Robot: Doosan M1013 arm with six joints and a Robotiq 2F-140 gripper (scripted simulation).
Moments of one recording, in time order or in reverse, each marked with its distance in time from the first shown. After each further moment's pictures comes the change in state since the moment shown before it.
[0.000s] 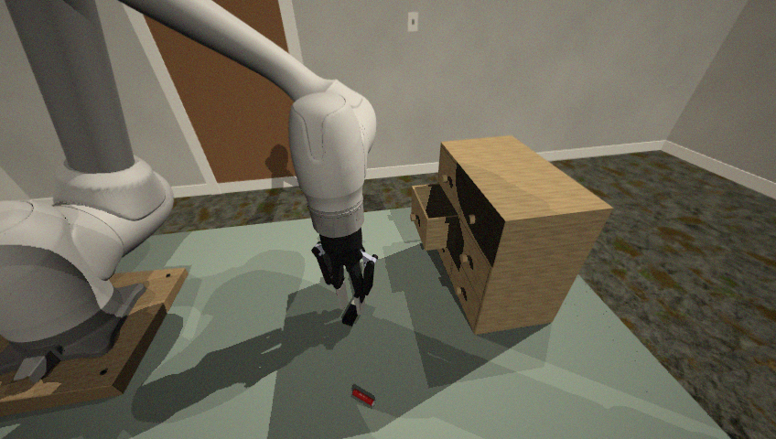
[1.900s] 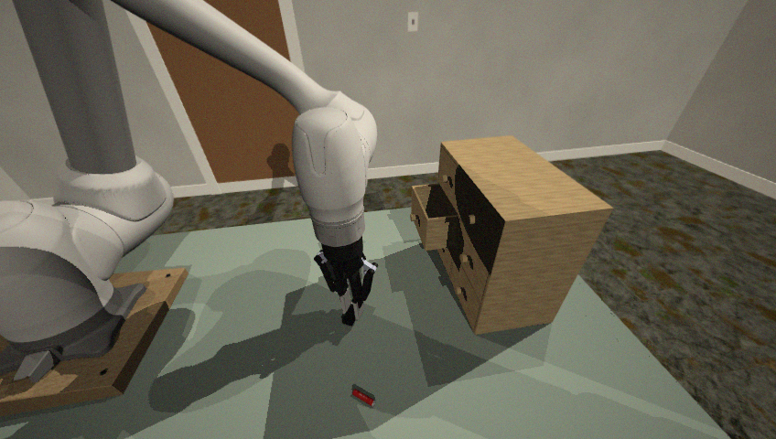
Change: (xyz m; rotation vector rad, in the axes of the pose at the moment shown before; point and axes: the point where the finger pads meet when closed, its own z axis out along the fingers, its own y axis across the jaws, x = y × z) arm 0.000 0.000 0.020 0.000 0.000 0.000
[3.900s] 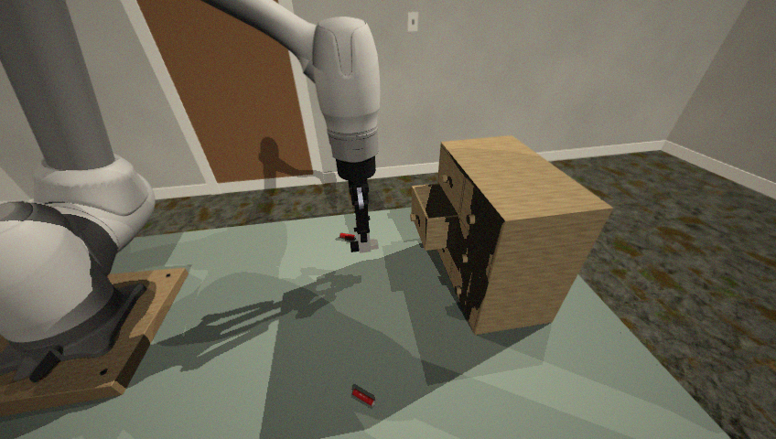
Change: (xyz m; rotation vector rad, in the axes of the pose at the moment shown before) arm 0.113 -0.014 -0.101 0.000 0.000 1.061
